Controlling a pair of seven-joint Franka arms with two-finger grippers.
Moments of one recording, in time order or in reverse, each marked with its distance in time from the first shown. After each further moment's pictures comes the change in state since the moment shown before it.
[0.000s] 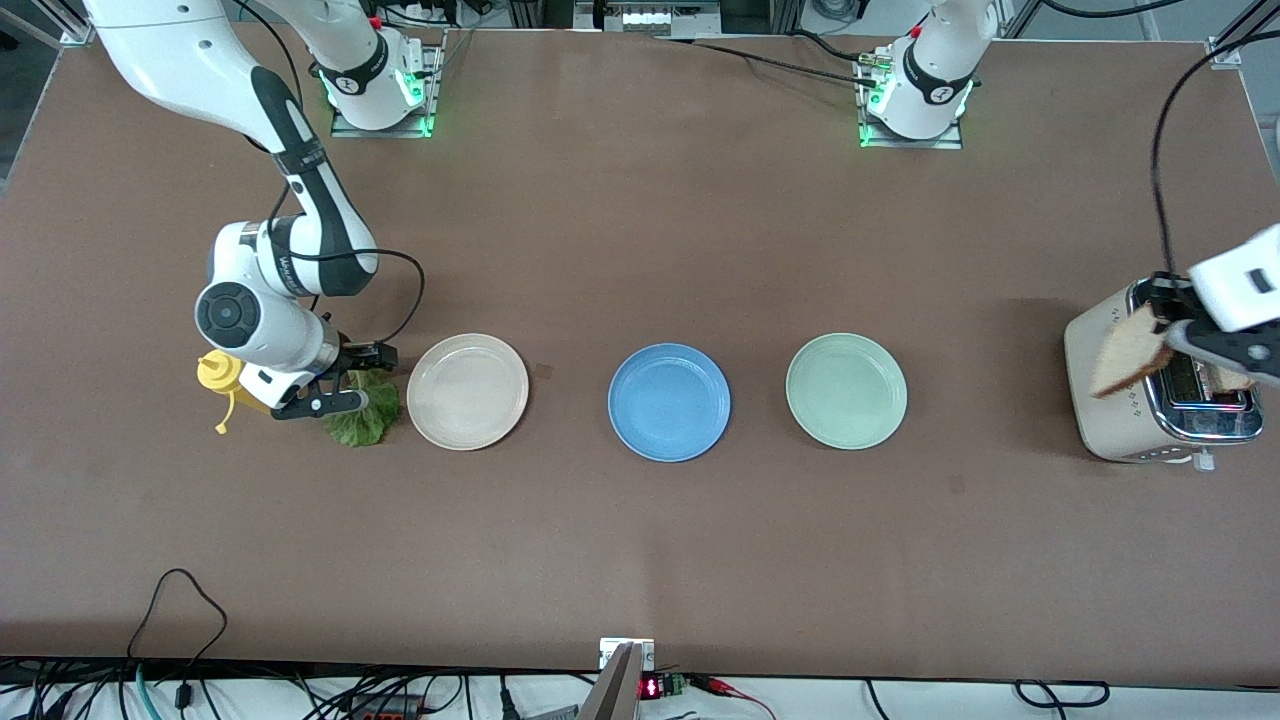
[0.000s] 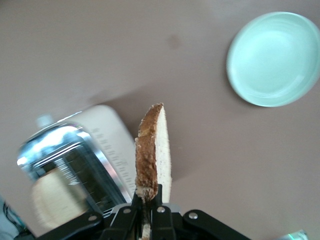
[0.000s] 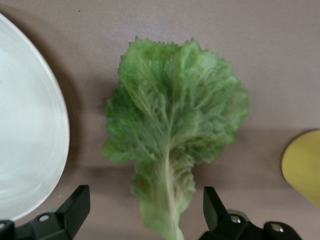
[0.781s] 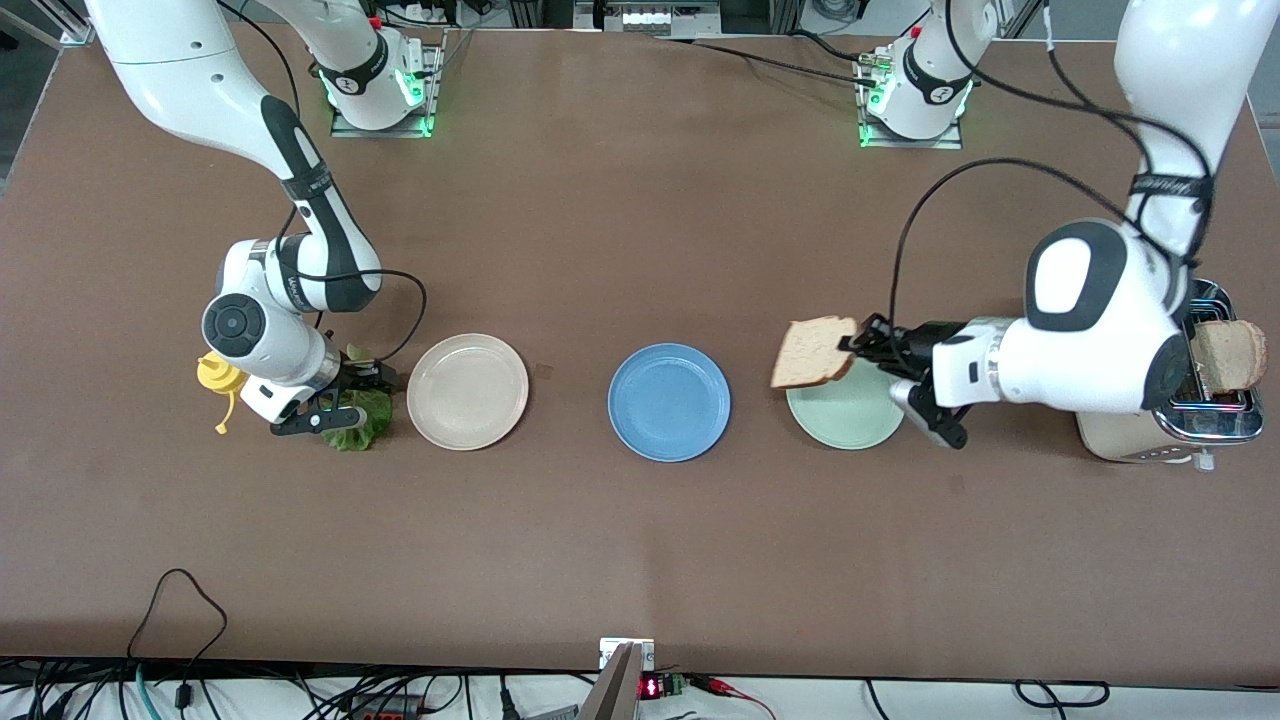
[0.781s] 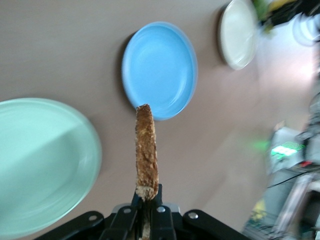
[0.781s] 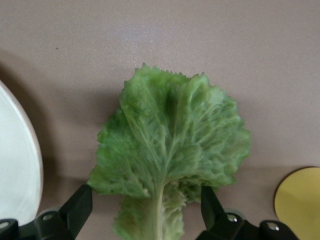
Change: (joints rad) left arm -0.106 0.350 -0.129 -0.011 -0.711 0.184 -0.086; right arm -0.009 0.063 -0.012 0.040 -0.001 0.085 -0.019
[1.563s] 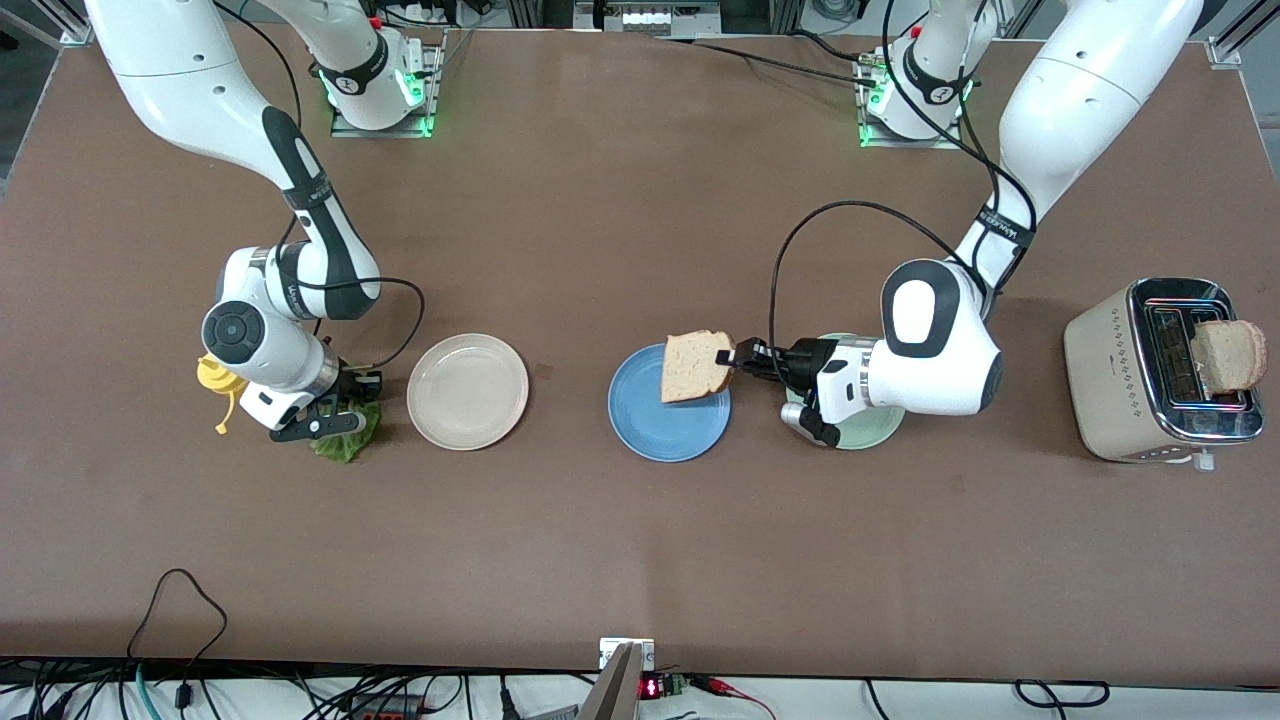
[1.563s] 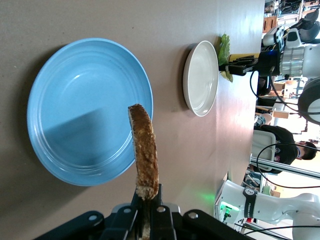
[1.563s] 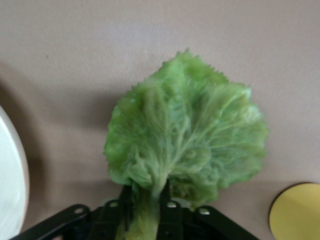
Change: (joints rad) left arm -0.156 0.135 -0.006 -0.101 -0.294 0.322 0.032; right arm -0.005 0.025 -0.003 0.031 0.000 0.014 -0.021
